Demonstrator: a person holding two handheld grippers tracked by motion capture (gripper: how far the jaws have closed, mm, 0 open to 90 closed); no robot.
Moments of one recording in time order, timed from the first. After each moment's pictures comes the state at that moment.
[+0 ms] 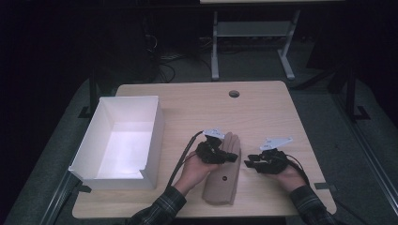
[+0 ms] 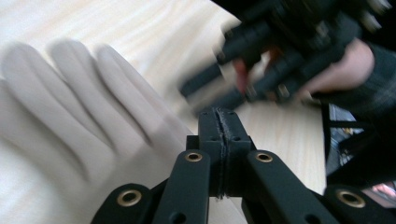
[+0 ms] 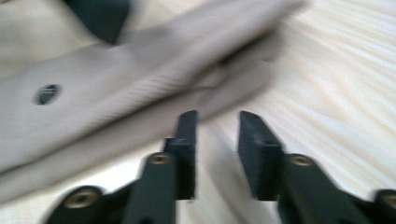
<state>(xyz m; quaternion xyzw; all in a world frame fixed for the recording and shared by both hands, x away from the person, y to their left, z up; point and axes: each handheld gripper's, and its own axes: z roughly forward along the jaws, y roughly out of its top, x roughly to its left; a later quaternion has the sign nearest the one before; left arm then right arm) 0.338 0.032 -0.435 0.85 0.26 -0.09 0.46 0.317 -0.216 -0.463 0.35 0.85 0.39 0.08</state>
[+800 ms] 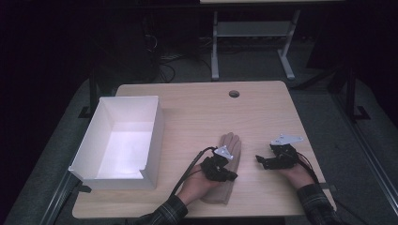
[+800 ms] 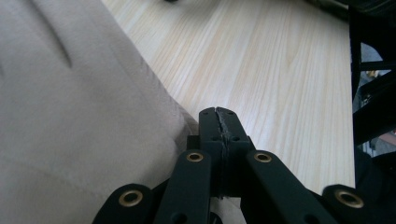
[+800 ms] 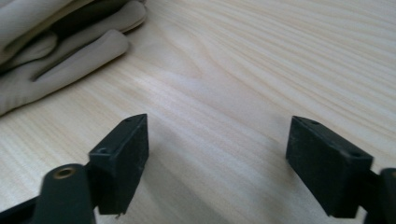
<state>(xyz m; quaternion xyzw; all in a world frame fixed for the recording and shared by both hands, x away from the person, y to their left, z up) 0.311 0.022 -0.462 0.90 0.22 -0.08 0.37 0.332 -0.249 -0.479 0.43 0.81 0.35 0.17</state>
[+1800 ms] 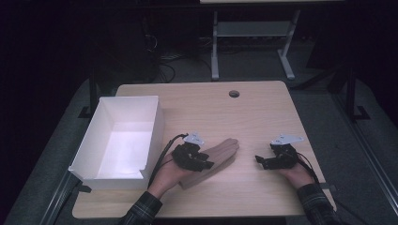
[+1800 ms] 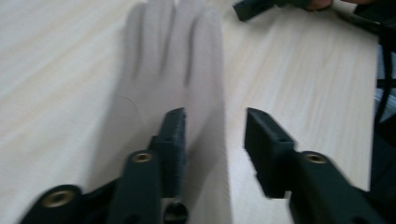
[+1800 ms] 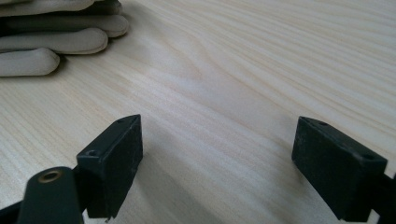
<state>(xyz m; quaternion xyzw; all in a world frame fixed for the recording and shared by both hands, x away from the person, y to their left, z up) 0.329 0.095 -0.418 0.89 0.26 0.00 0.38 0.333 -0.249 -0.482 0.43 0.81 0.36 0.17</state>
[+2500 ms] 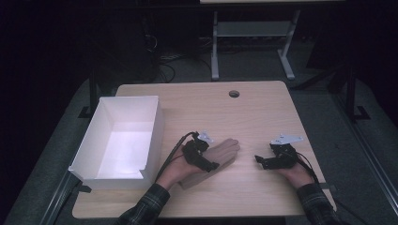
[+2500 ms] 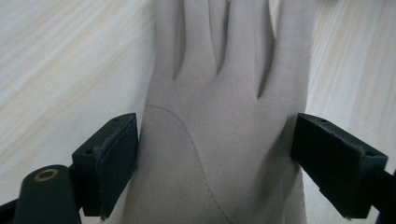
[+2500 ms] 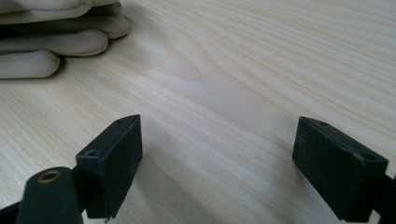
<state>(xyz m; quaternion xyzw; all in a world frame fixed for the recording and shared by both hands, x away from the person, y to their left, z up) 0.356 0.071 -0.452 0.92 0.25 0.02 0.31 0.334 -0.249 -0.482 0.43 0.81 0.36 0.17</state>
